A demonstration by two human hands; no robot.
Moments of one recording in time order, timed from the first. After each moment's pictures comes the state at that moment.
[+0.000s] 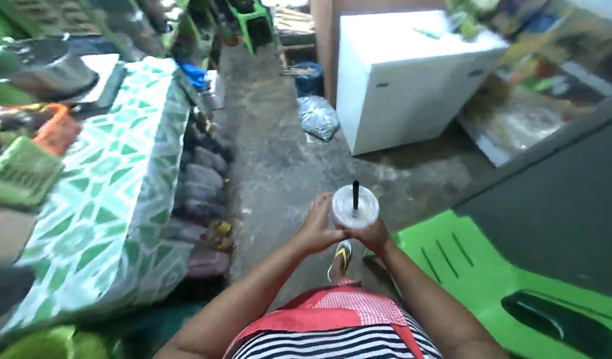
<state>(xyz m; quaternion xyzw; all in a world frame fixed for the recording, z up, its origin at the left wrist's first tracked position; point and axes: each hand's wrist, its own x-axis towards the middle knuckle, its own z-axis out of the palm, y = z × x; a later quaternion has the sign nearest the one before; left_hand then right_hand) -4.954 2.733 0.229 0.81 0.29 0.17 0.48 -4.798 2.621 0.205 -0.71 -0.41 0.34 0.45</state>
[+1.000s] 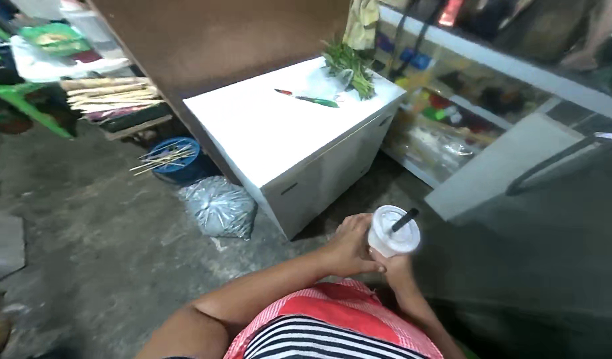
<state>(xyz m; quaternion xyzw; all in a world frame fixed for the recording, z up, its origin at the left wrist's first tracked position) -4.333 3.079 0.267 0.87 -0.09 -0.03 0.48 -4.301 2.905 0.220 -0.71 -0.10 0.06 0.69</state>
